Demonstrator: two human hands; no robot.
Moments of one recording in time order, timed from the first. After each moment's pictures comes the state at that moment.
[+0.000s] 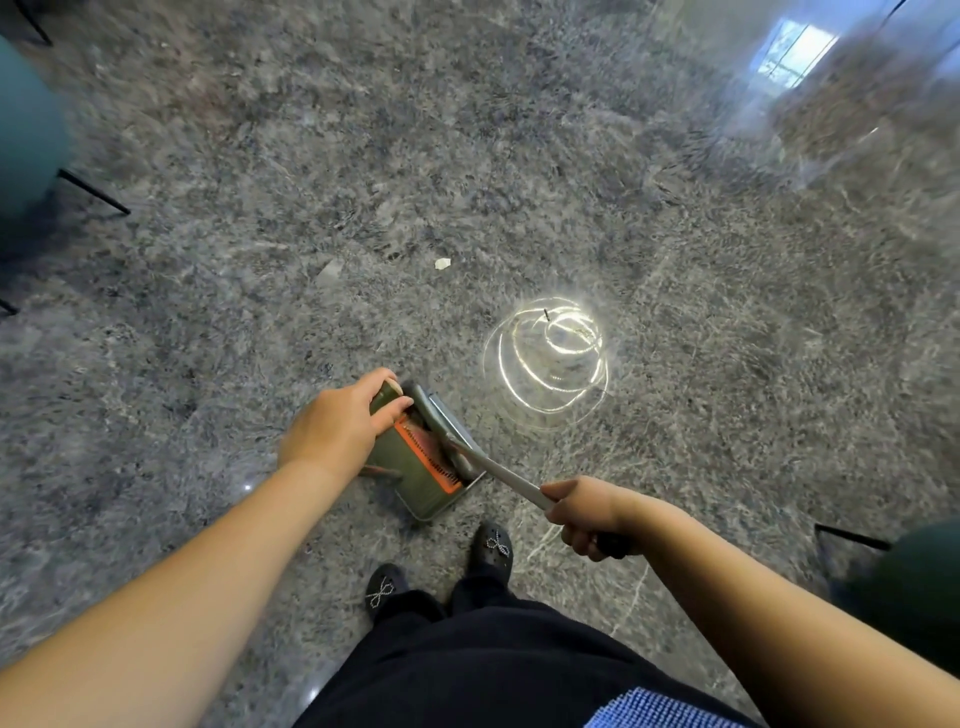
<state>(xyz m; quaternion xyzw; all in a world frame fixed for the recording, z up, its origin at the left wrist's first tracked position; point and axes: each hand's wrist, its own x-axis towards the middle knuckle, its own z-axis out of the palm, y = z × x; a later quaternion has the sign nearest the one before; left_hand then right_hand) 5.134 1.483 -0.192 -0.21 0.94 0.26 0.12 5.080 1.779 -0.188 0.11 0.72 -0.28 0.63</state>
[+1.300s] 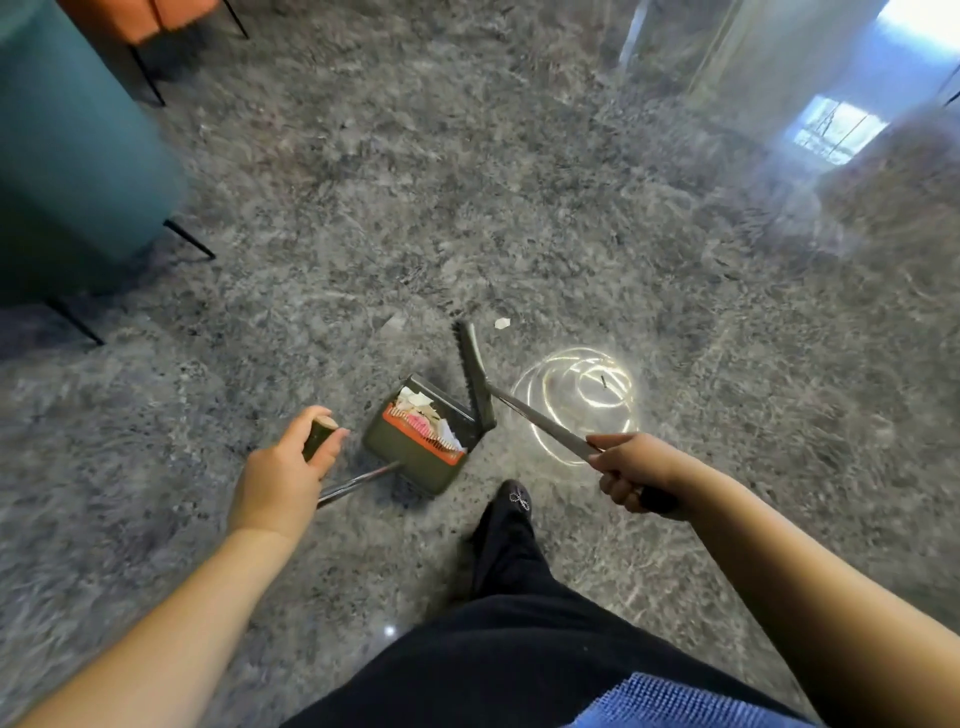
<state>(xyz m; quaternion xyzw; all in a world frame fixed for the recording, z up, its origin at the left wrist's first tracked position) 5.172 1.312 -0.199 -0.31 0.90 0.29 -0.09 4.981 1.645 -0.155 0.17 0.72 -0.44 0.51</state>
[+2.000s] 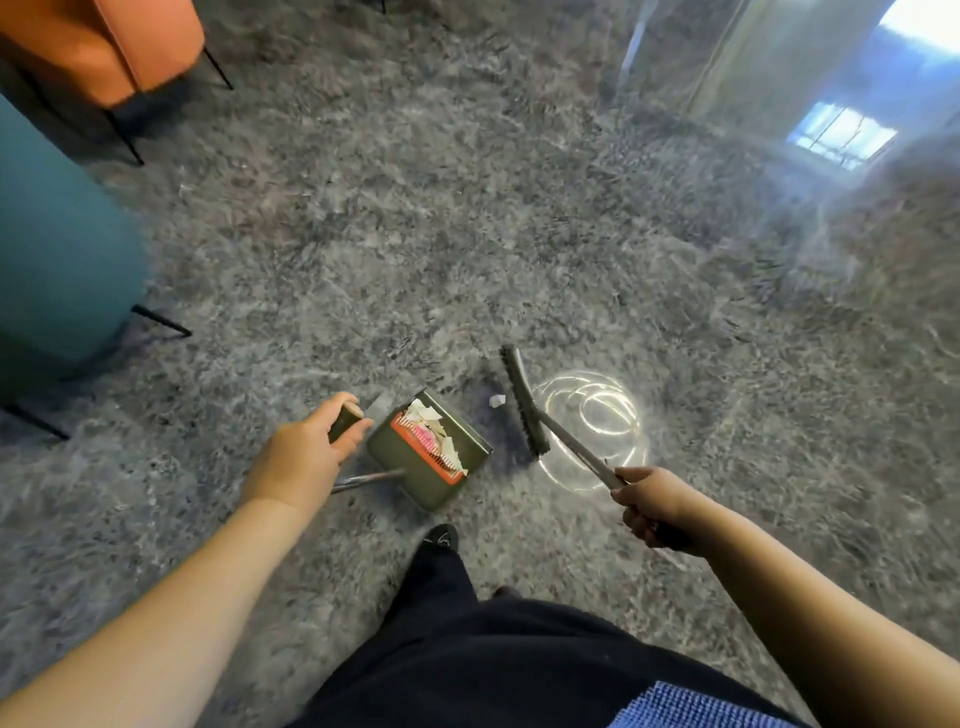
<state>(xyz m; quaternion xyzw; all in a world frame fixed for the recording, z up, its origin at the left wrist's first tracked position) 4.888 1.227 -0.176 -0.29 0.91 0.29 0.02 4.745 1.592 -0.160 0.20 0.76 -0.40 0.48</state>
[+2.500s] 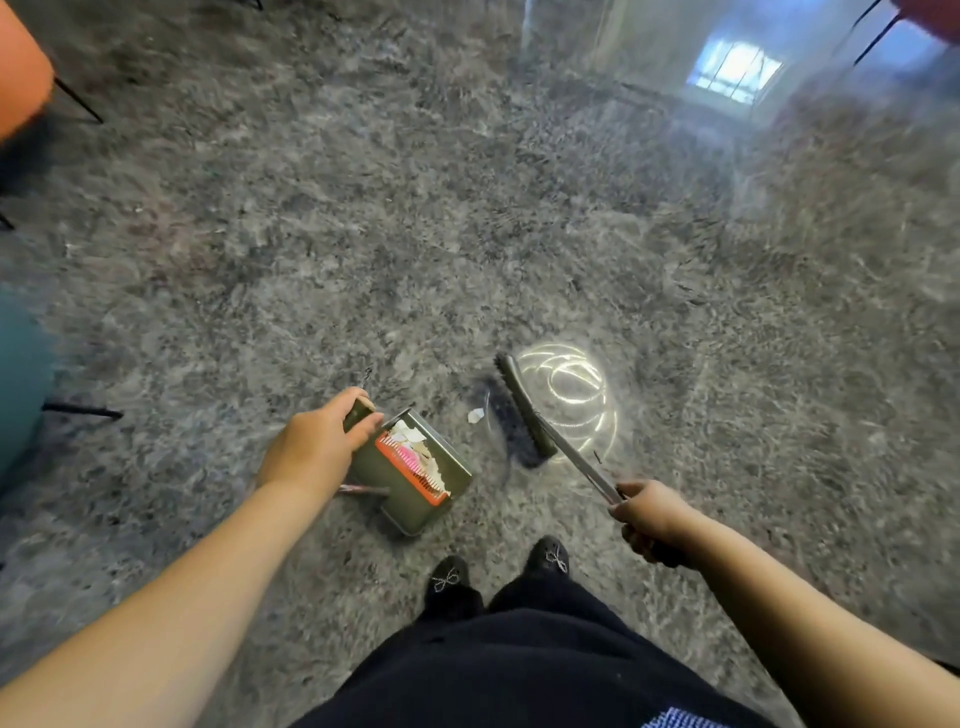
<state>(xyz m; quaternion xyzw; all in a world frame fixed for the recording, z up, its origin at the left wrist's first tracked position) 4.741 1.171 -0.189 -0.18 0.94 0.27 0.10 4.712 1.551 -0.181 0.25 0.78 -0.35 0.45</state>
